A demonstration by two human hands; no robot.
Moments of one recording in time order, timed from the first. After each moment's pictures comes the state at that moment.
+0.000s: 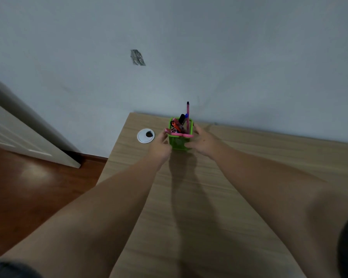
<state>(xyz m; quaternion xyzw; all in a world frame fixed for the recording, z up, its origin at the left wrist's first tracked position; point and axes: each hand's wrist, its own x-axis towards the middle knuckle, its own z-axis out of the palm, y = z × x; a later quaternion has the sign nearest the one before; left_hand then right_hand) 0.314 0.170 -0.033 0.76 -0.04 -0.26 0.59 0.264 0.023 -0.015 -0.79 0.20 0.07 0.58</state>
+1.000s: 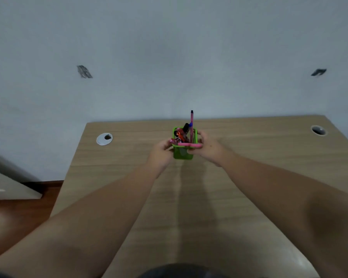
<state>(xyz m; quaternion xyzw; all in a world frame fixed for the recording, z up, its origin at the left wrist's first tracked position) 0.151 0.116 0.024 0.72 -0.16 -0.35 0.58 0.067 -0.029 0.029 -0.75 0.29 -0.01 0.59</state>
